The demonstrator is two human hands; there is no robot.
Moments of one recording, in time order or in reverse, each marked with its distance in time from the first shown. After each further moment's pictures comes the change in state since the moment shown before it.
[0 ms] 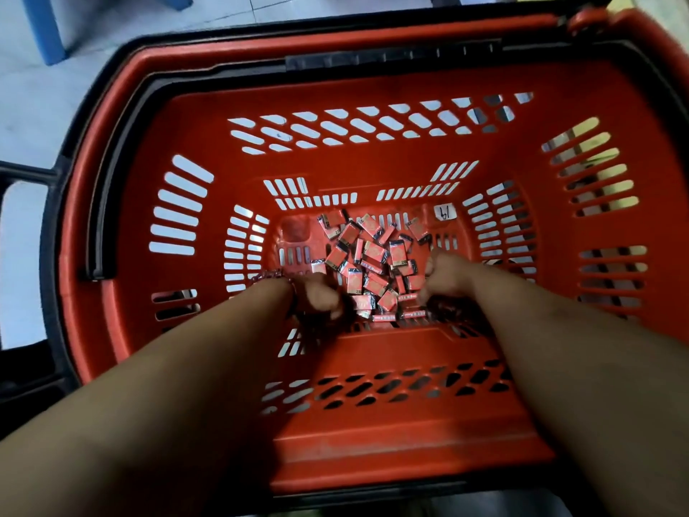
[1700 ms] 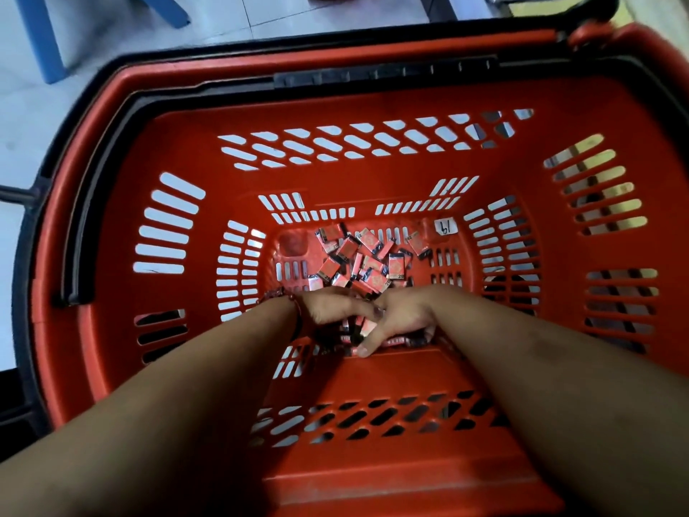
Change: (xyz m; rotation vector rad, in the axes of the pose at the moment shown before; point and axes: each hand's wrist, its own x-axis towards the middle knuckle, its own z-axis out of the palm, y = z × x) left_hand -0.017 0.039 0.012 -0.427 -0.033 0.001; right_hand -0.010 -0.041 0.026 -0.312 -0.339 -0.226
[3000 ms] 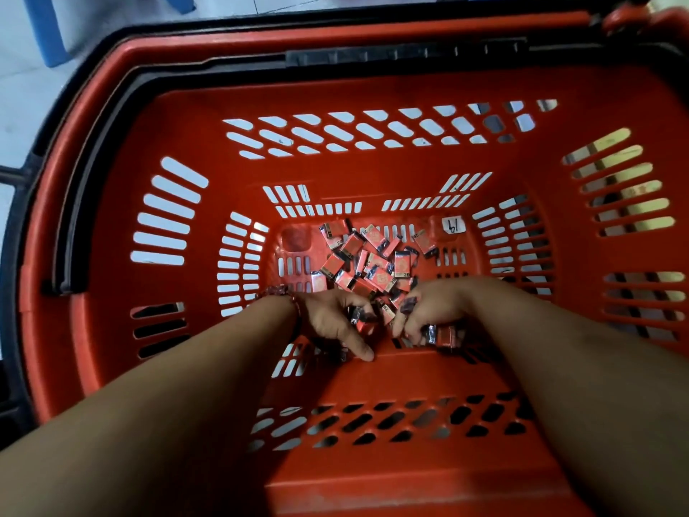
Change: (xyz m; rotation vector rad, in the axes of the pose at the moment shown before) left_hand 0.005 -0.014 -0.012 0.308 -0.077 0.042; right_hand -0.002 0.033 -0.015 0.133 -0.072 0.038
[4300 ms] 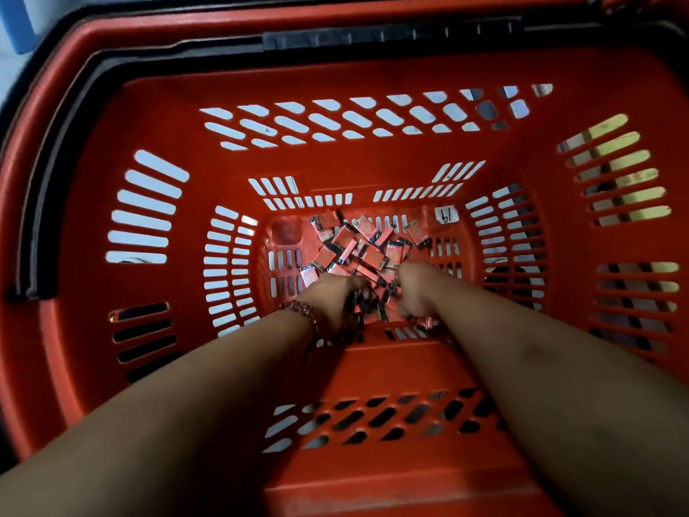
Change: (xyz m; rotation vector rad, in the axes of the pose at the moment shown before) left_hand 0.030 -0.008 0.019 0.386 0.439 0.119; right_hand 0.011 -0.020 0.017 -0.131 0.426 0.124
